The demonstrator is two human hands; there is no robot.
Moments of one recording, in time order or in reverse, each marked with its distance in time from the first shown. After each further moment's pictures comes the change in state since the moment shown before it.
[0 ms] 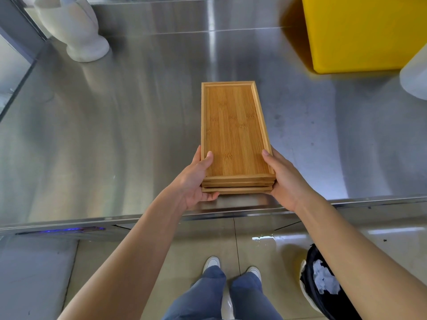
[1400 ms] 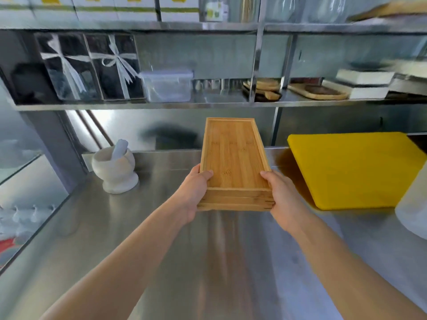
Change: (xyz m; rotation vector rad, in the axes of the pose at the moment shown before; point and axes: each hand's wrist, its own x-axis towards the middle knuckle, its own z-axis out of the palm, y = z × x) left_hand -0.005 0.247 -0.015 0.161 0.136 0.582; right_hand 0.057 -0.218 0.103 -0.084 0.155 -0.496
